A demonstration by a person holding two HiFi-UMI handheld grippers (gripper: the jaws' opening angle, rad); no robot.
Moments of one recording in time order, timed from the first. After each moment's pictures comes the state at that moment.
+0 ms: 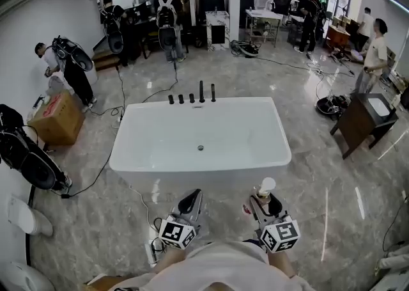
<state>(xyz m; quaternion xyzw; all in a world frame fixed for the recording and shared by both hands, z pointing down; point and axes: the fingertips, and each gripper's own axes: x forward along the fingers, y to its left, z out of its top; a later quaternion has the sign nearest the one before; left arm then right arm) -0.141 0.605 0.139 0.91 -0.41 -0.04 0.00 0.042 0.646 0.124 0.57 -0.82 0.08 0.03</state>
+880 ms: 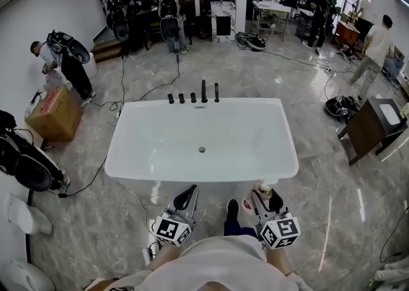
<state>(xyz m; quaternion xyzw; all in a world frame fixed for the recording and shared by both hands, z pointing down) -0.130 0.460 0.161 0.91 -0.42 -0.04 0.00 0.073 0.490 0.158 0.57 -0.82 0.10 0.01</state>
